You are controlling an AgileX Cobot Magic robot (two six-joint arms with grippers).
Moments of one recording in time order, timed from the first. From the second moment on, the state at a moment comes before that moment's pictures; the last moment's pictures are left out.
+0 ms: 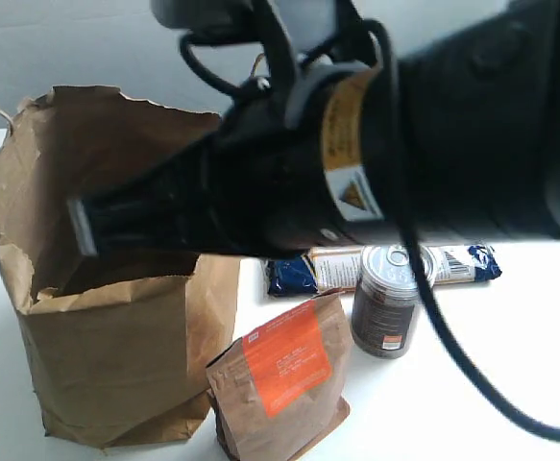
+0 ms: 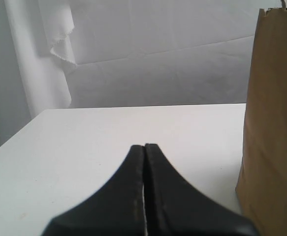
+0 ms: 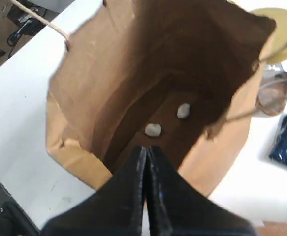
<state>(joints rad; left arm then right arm) 0.08 0.00 0.00 0.12 0.19 -0.04 1.38 1.34 -1.15 -0.36 0.59 0.80</state>
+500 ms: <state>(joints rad) 0.08 0.00 0.00 0.12 0.19 -0.04 1.07 0.98 -0.68 -0.33 0.51 0.80</state>
